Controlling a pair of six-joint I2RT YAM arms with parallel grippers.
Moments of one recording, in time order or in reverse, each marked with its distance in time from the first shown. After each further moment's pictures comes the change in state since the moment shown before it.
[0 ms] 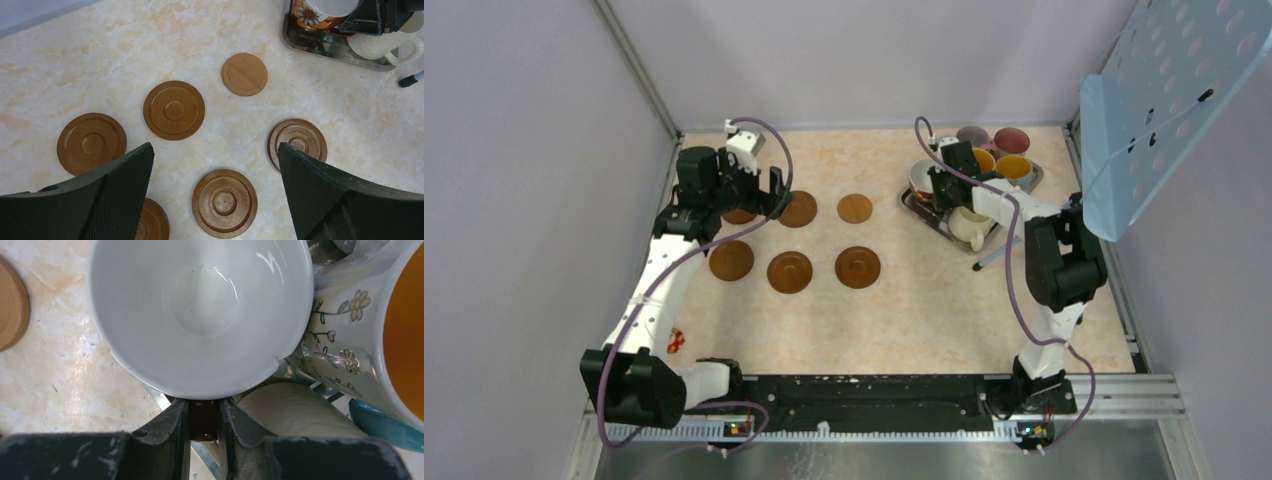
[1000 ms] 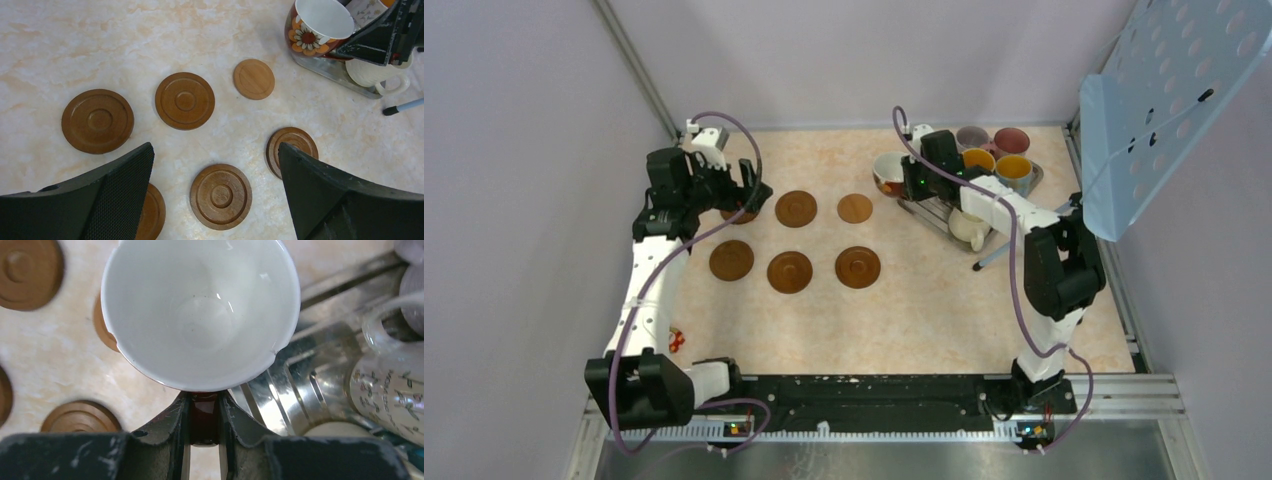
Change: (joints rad) left arm 0.171 -0.012 0.002 -0.027 0.103 -0.103; right arm 0.111 -0.050 0.067 0.002 -0.130 0.013
